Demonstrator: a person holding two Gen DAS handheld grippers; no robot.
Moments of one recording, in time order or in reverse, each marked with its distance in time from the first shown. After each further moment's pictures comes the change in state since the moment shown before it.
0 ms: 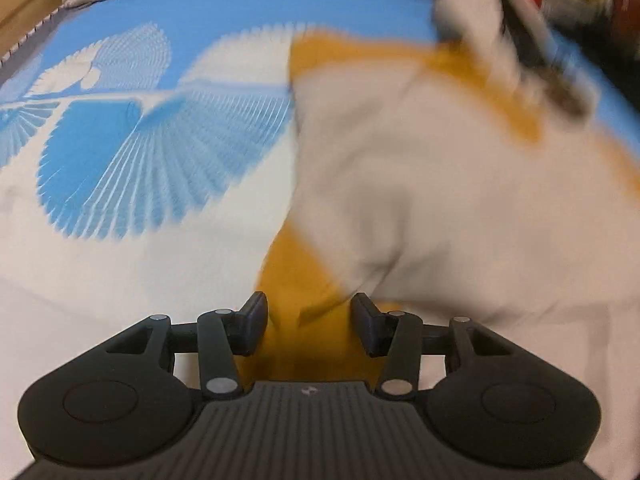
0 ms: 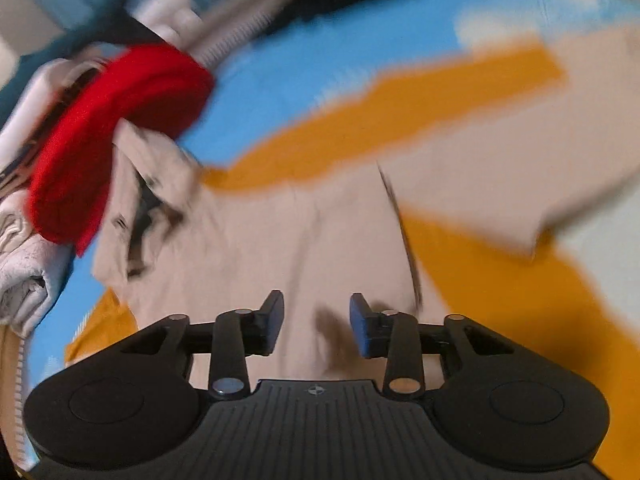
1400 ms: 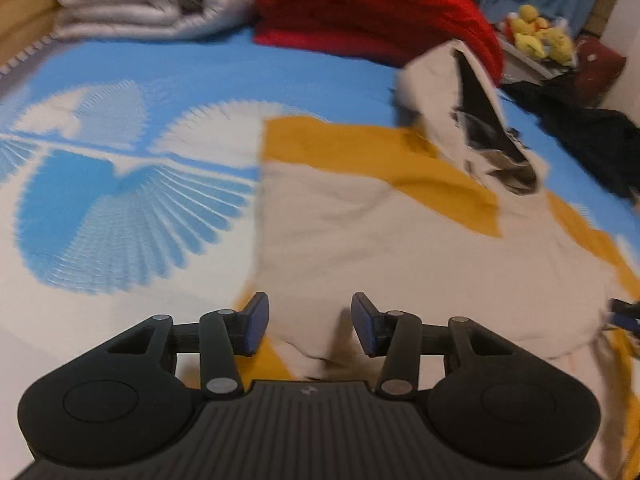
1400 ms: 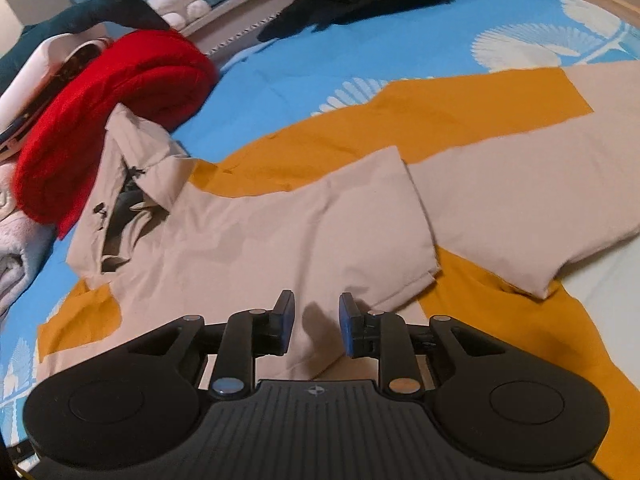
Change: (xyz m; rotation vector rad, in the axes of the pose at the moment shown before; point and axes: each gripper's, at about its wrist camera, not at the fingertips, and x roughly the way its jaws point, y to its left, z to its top) left arm -0.030 -0.003 0.017 -0.091 -0.183 -0.182; right arm 0.003 0.013 0.011 -0.176 -0.095 -0.013
